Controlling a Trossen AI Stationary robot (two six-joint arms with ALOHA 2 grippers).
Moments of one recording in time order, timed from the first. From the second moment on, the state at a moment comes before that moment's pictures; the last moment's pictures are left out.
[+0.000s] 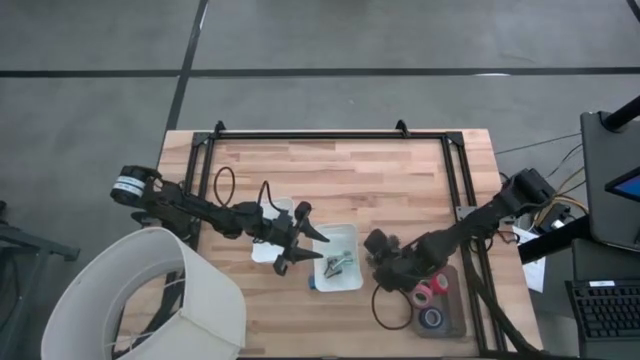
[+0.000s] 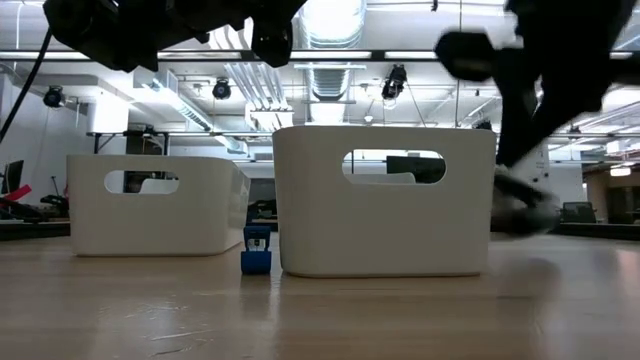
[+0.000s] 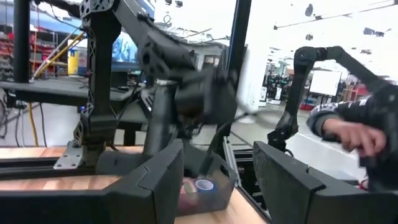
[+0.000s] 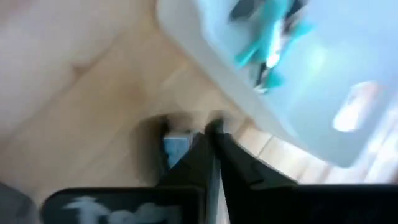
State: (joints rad) left arm -0.17 1.52 0.65 1.10 0.17 -0.16; right arm 0.50 1.58 1.00 -0.65 0.34 -0.35
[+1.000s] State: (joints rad) left arm -0.17 1.52 0.66 1.05 0.16 -0.11; right arm 0.16 1.53 0.98 -0.59 0.06 0.12
